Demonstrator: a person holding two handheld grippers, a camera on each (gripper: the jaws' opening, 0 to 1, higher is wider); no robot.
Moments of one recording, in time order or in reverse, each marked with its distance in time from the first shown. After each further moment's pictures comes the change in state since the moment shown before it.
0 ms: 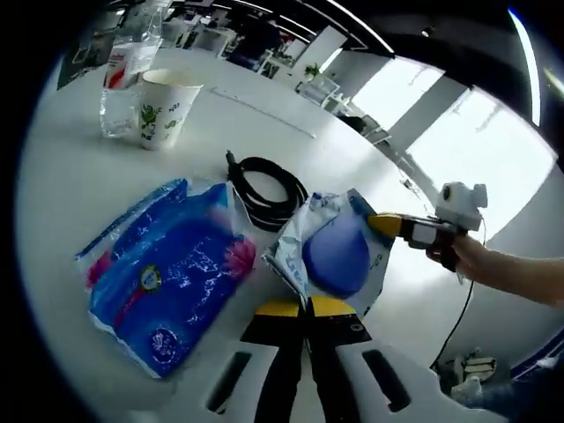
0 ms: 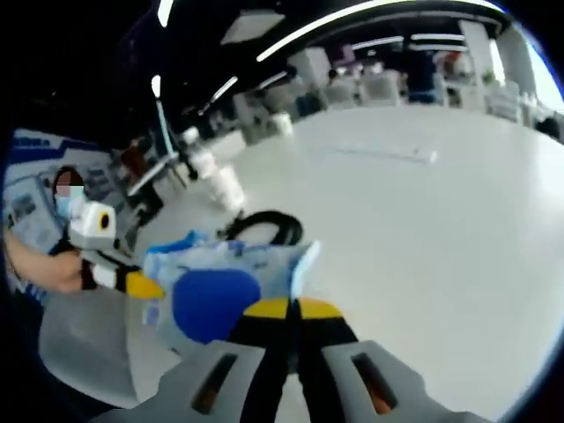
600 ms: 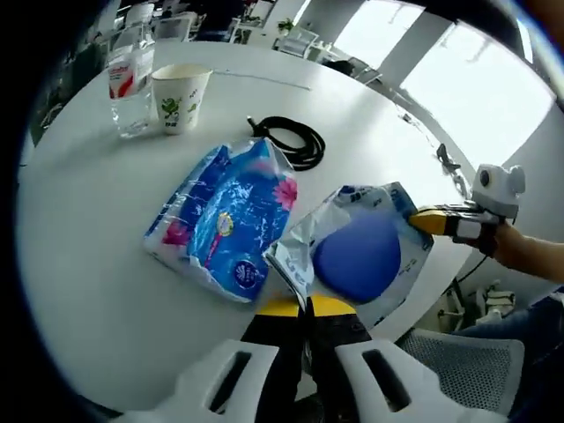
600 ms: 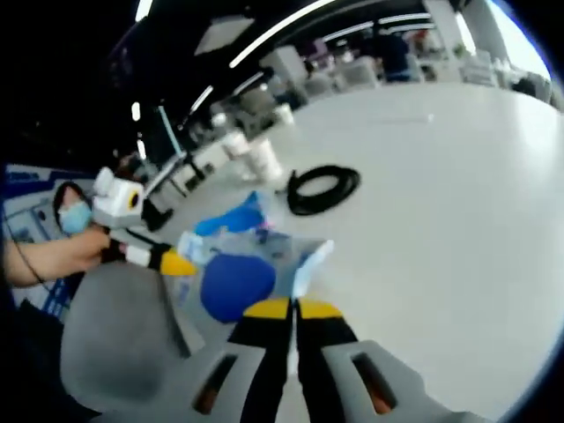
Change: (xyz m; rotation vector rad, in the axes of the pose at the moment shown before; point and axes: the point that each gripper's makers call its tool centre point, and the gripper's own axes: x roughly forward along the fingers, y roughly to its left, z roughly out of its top) left arm -0.060 0.050 -0.042 0.192 0.300 0.063; right arm -0.013 0.095 -0.082 0.095 0.094 -0.044
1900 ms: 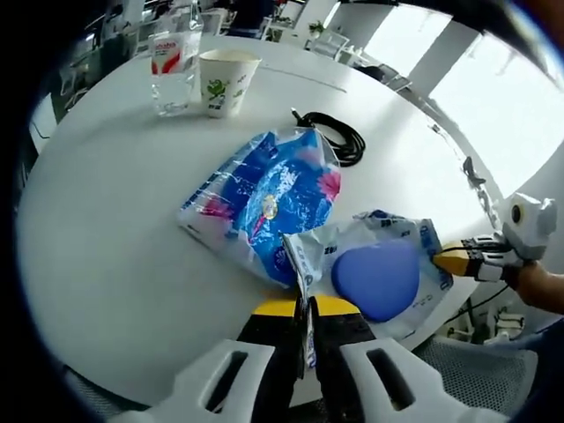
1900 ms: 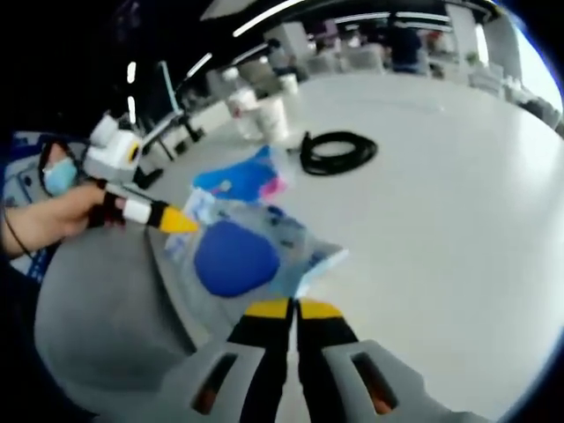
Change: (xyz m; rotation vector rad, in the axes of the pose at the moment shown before) left arm 0.003 0.024 -0.008 -0.107 -0.051 0.108; right arm 0.006 0.007 -0.027 -0.089 0.097 -0.082
